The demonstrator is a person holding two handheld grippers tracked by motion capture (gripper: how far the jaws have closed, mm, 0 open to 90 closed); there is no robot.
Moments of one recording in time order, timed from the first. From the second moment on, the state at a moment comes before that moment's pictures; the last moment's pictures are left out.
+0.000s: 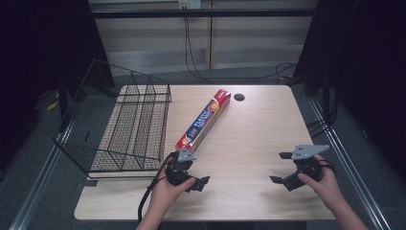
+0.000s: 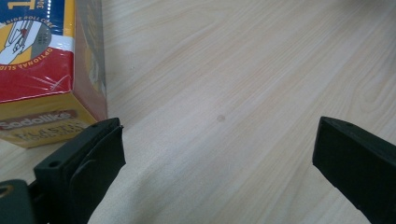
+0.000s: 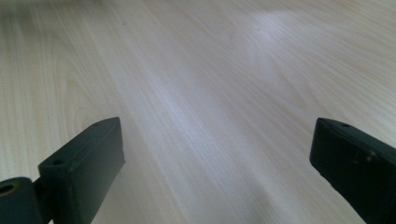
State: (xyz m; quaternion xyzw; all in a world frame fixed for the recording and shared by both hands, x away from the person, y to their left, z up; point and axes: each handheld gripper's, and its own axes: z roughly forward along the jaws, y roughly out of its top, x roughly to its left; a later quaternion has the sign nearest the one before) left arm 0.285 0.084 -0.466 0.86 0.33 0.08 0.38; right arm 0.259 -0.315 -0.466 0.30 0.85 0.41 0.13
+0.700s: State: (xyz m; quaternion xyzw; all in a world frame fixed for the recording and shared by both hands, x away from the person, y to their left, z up) left arm 0.304 0.065 -0.442 0.85 0.34 0.04 0.40; right arm 0.254 -0.313 -0.468 0.29 0.86 0.40 0.13
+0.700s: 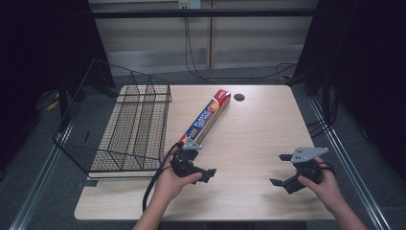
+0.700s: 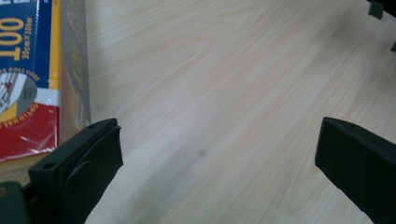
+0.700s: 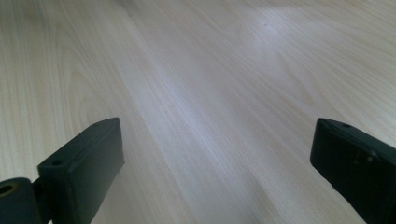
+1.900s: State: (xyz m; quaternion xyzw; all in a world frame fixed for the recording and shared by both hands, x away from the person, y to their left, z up) left arm 0.383 0.040 -0.412 0.84 0.39 0.06 0.37; right arm 0.258 -0.312 -0.468 0.29 0.86 0.41 0.12
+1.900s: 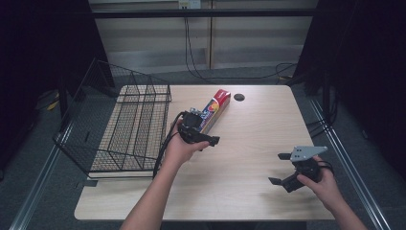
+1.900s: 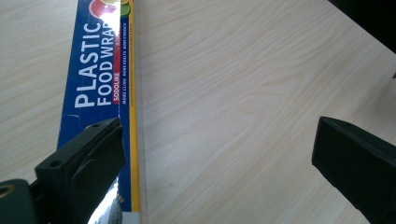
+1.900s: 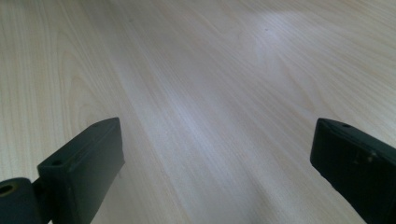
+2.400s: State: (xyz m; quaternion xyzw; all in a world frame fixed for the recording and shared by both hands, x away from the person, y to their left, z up) left arm 0.413 0.034 -0.426 0.83 0.42 0.08 0.35; right arm 0.258 -0.309 -0.468 0.28 0.86 0.41 0.12
